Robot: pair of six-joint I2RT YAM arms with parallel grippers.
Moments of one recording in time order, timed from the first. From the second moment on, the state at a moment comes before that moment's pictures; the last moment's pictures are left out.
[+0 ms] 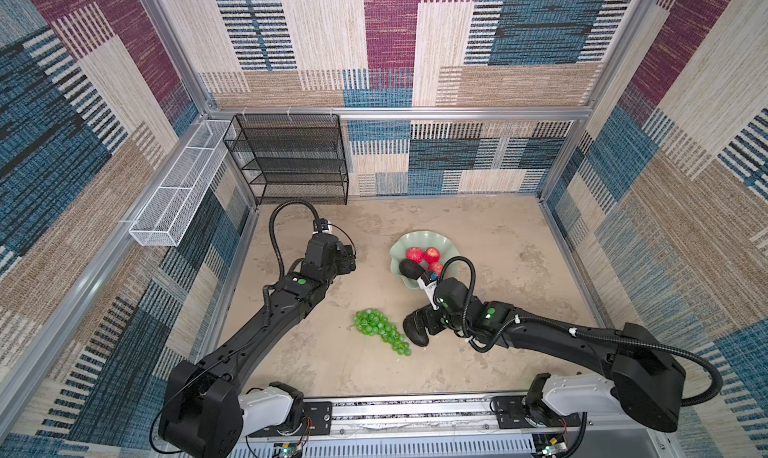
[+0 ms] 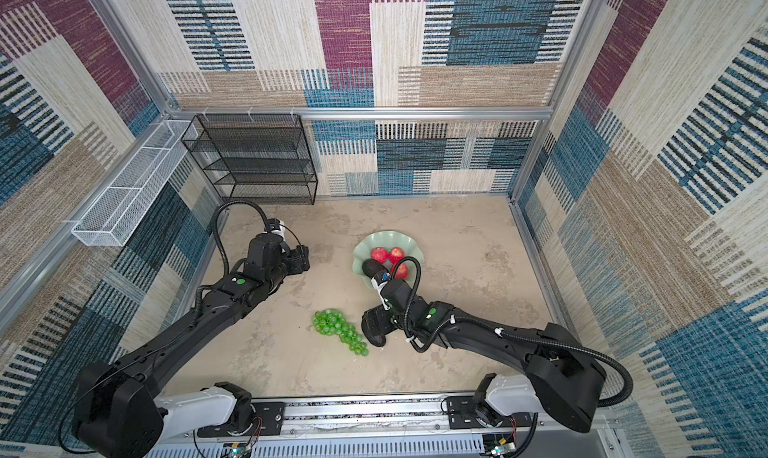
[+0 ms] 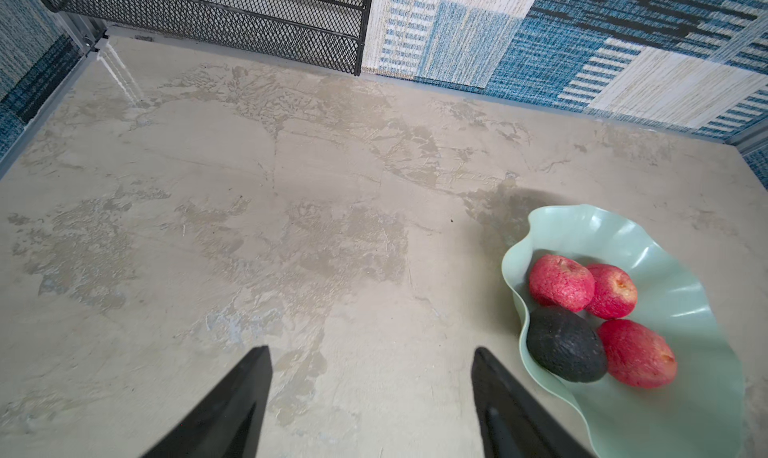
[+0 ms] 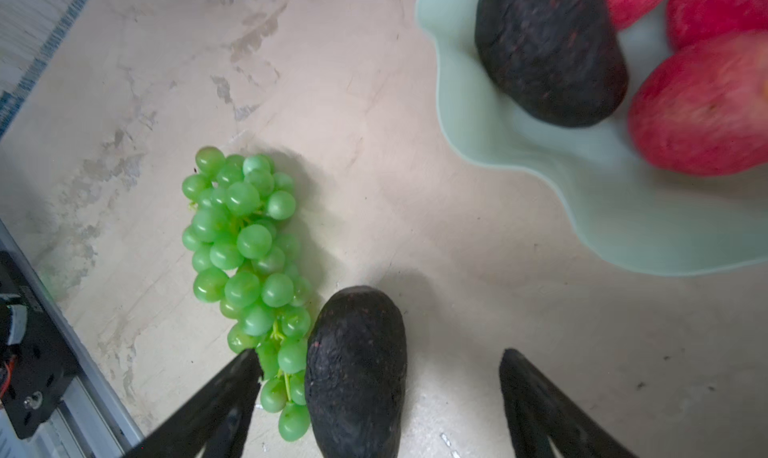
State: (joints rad) left arm -0.39 1.23 0.89 -0.25 -0.26 -0.39; right arm 0.91 1.34 0.70 -0.21 0.01 0.43
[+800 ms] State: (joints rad) left arm -0.38 1.22 0.88 -0.25 -0.26 -0.39; right arm 0.92 1.35 0.75 -0.30 0.15 0.55
